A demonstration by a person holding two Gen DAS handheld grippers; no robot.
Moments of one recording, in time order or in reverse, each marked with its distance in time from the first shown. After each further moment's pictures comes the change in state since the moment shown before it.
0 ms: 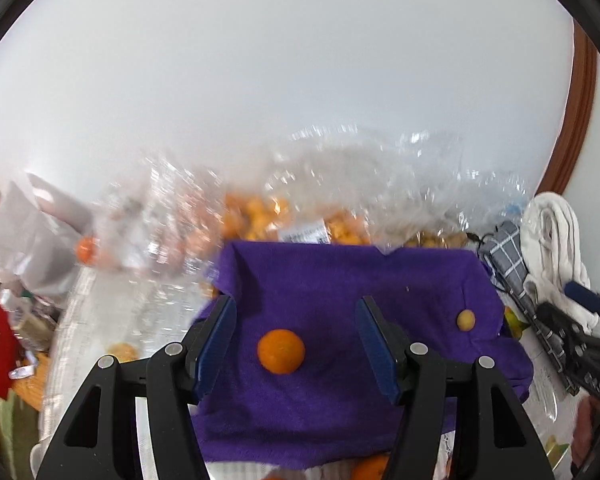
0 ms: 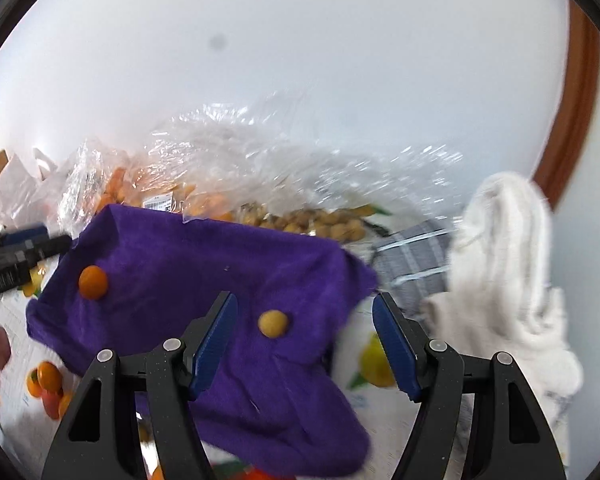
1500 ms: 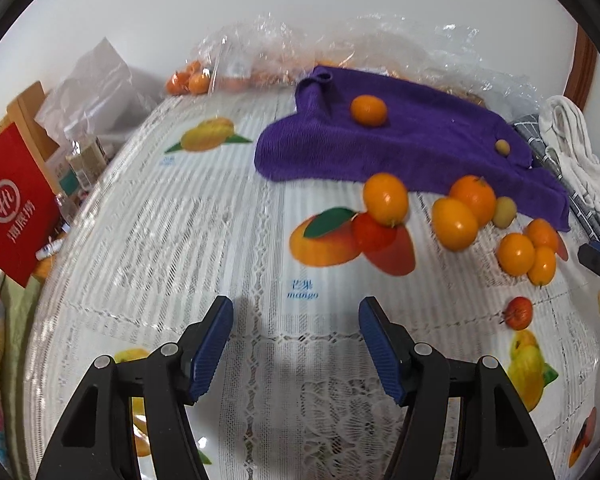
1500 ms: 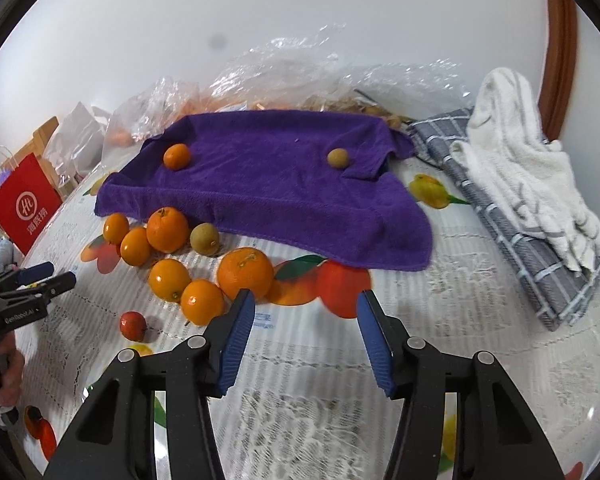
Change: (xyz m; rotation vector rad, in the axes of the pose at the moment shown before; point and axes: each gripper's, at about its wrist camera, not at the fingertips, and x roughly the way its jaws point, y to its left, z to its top) left arm -0.056 0.075 -0.192 -0.050 0.188 0.091; right arm -0.046 0.034 -0.144 0.029 0.092 0.185
